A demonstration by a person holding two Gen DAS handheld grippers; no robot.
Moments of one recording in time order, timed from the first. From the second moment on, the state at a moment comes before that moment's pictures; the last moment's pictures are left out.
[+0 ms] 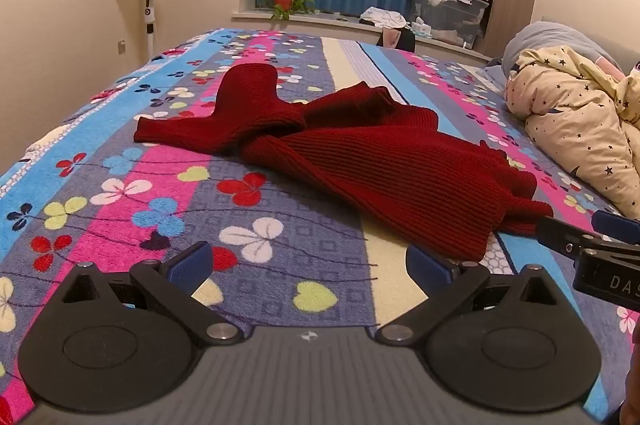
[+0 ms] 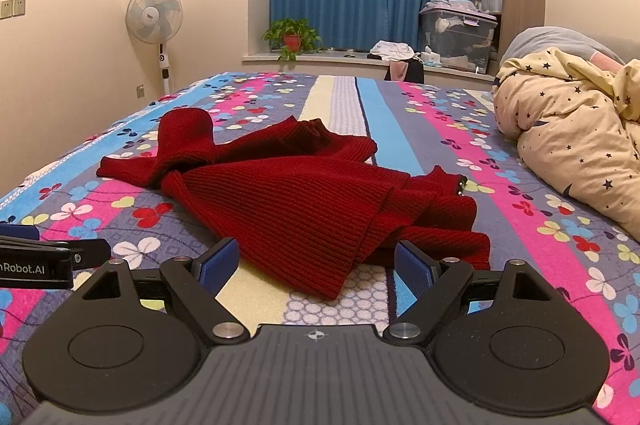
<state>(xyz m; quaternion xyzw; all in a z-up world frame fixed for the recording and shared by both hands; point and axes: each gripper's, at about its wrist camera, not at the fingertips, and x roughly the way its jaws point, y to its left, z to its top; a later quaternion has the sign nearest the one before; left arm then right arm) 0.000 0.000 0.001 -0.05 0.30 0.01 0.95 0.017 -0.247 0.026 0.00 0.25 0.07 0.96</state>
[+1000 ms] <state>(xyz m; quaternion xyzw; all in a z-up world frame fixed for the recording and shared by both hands) 0.094 -0.035 -0.054 -0.17 0.35 -0.09 0.92 0.016 -0.357 0.038 0.08 0.24 0.06 0.97</state>
